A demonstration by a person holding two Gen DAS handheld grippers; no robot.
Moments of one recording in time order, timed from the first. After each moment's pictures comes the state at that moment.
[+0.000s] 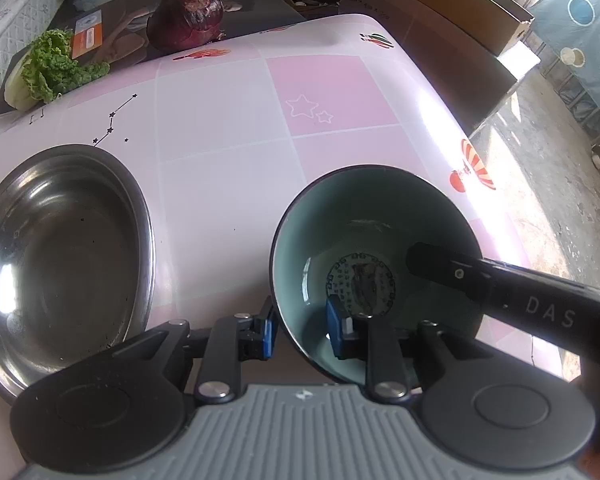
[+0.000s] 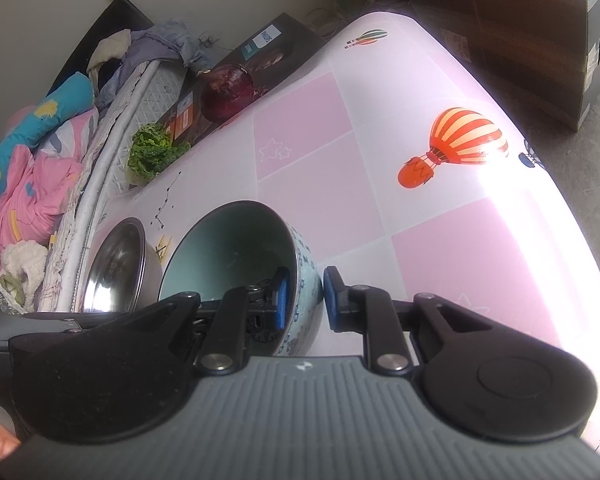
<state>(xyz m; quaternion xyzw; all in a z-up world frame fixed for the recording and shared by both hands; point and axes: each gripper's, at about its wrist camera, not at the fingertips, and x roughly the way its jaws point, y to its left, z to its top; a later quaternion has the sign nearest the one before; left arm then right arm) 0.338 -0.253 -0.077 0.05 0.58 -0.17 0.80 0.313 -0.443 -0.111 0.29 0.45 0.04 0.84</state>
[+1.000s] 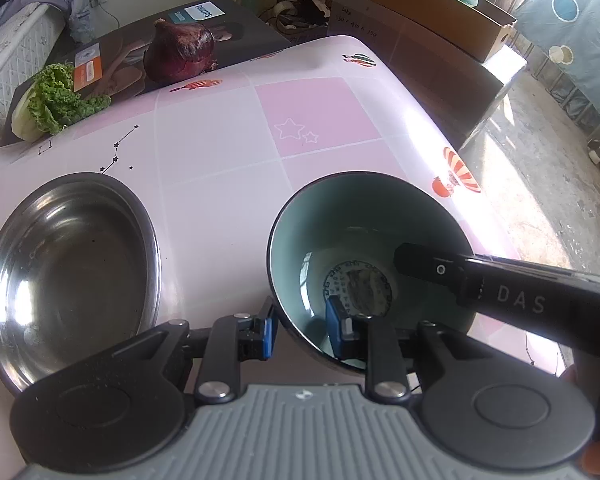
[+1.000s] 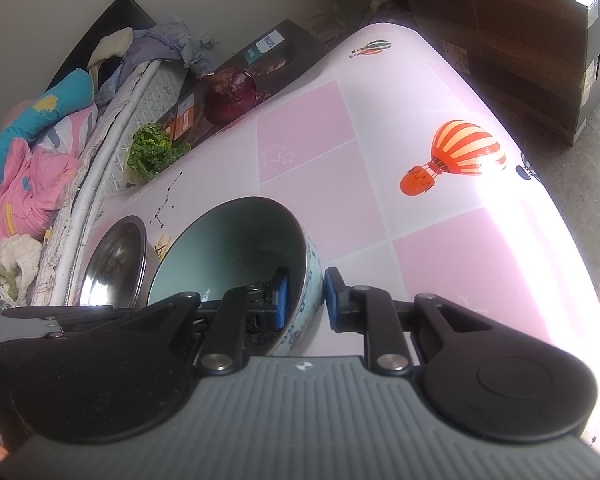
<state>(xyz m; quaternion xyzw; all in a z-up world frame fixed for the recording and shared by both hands) 0.322 -0.257 -0.061 0.08 0.54 -0.18 0.82 0.311 -0.440 -0.104 0.27 0.44 0.04 0.85</state>
